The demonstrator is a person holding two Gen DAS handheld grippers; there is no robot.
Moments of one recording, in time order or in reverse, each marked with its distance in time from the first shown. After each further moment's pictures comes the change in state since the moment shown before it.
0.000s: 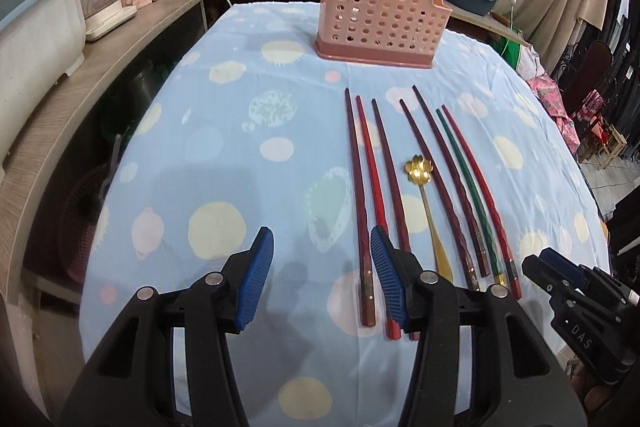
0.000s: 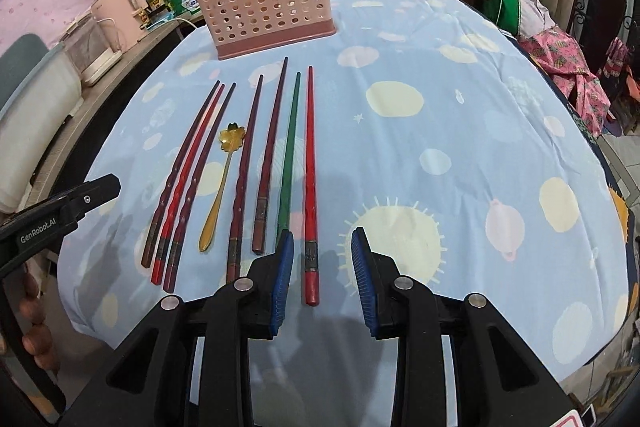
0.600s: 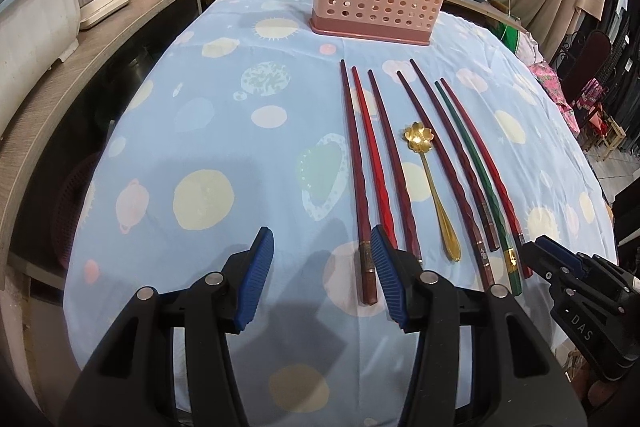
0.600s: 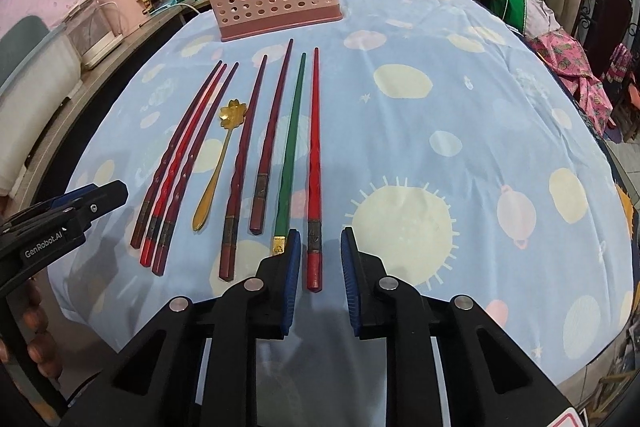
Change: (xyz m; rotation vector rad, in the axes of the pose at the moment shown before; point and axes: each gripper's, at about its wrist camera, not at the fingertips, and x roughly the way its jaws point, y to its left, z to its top) left arm 0.011 -0.004 -0.017 0.006 0.032 -0.008; right arm 0.011 0.007 -0.011 -0.040 0.021 -0.014
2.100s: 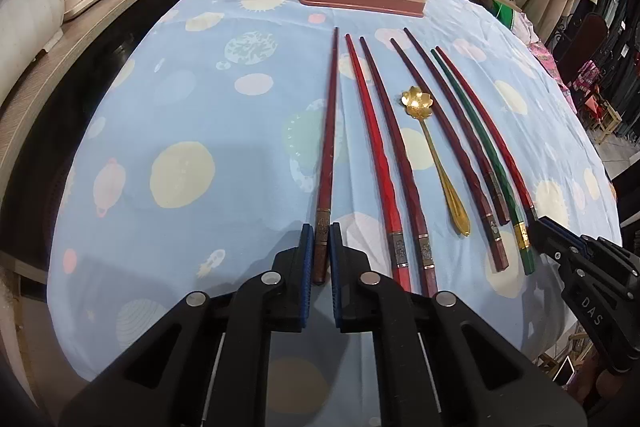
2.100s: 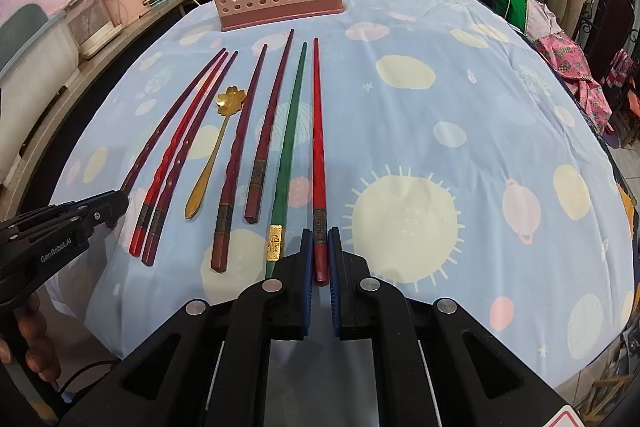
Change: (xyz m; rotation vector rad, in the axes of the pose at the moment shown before) left arm 0.018 -0.002 -0.012 0.028 0.058 -0.022; right arm 0.006 0.003 -0.005 -0.019 0.006 -0.017
